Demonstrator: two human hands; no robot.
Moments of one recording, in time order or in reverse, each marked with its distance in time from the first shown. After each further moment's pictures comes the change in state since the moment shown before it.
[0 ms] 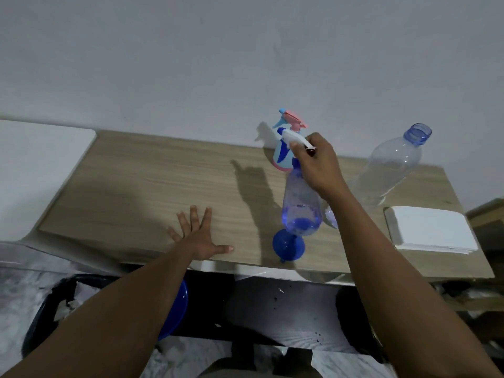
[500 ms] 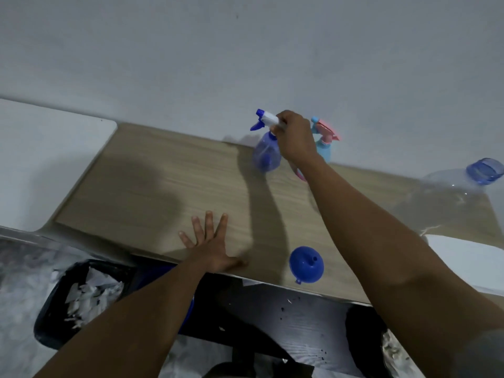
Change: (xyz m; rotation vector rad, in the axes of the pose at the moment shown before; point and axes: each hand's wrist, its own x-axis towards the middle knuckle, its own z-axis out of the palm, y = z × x) left_hand 0.004 0.001 -0.002 -0.035 0.006 -0.005; right_hand 0.122 -0.016 0.111 -0.224 -0.103 -0.121
